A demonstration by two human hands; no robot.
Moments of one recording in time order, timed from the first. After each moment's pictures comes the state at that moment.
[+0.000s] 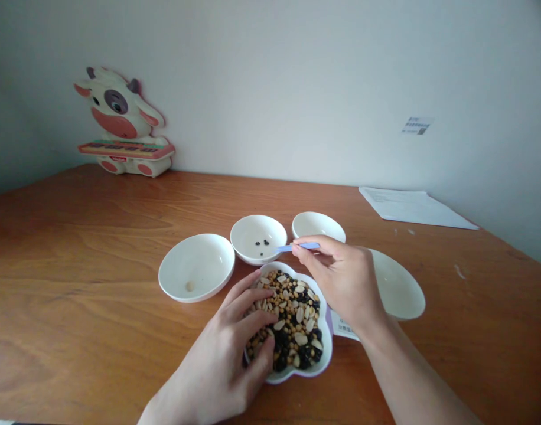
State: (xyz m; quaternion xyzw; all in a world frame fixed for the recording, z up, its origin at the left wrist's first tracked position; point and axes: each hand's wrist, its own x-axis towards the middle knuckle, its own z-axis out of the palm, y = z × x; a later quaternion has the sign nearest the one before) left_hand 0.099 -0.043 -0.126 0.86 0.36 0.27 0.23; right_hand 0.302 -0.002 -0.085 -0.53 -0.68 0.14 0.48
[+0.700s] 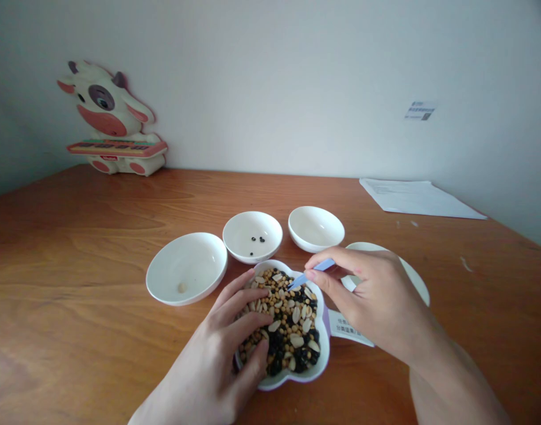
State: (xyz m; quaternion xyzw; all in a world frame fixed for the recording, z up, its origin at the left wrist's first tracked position) left_hand 0.099 -0.042 -0.126 0.87 0.37 0.24 0.22; right_hand 0.332 -0.025 -0.062 -0.54 -0.76 0.13 0.33
